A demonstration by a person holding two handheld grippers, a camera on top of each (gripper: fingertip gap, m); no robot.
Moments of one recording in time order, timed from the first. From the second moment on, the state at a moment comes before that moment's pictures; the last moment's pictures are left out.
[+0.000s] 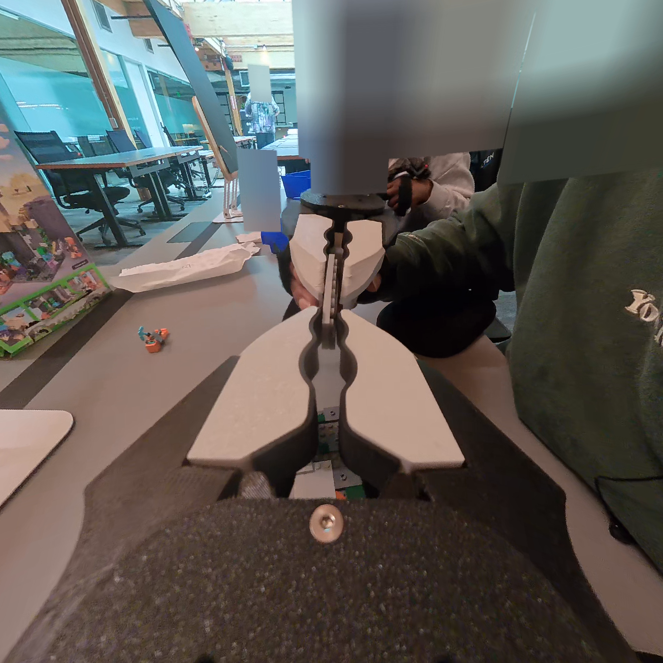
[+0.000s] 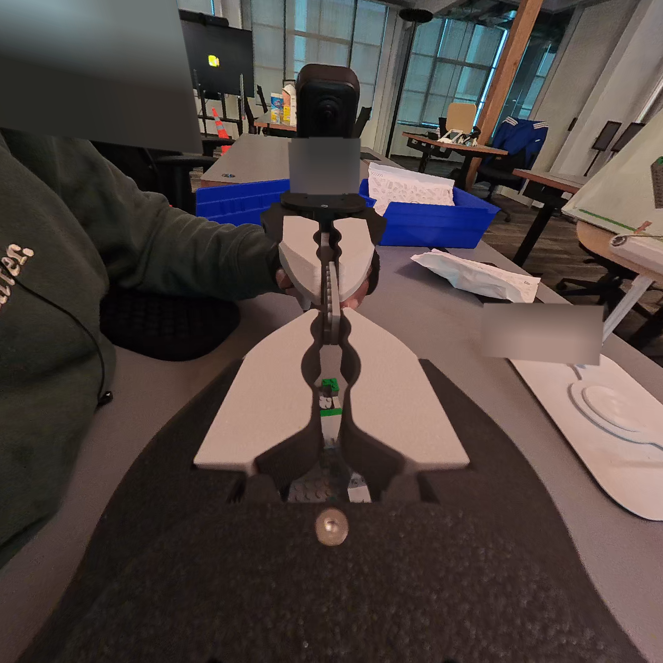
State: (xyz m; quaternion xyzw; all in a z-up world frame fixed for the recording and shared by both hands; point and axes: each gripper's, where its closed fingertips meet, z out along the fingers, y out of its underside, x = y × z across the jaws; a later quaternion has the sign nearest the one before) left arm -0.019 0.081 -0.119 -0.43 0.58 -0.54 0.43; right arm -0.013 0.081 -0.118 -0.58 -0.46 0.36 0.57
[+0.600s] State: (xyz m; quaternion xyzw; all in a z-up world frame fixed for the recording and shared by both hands) left arm -0.013 0.085 -0.139 -0.46 0.59 -0.52 0.41; right arm -0.015 0.086 -0.124 -0.59 -0.43 0.39 0.56
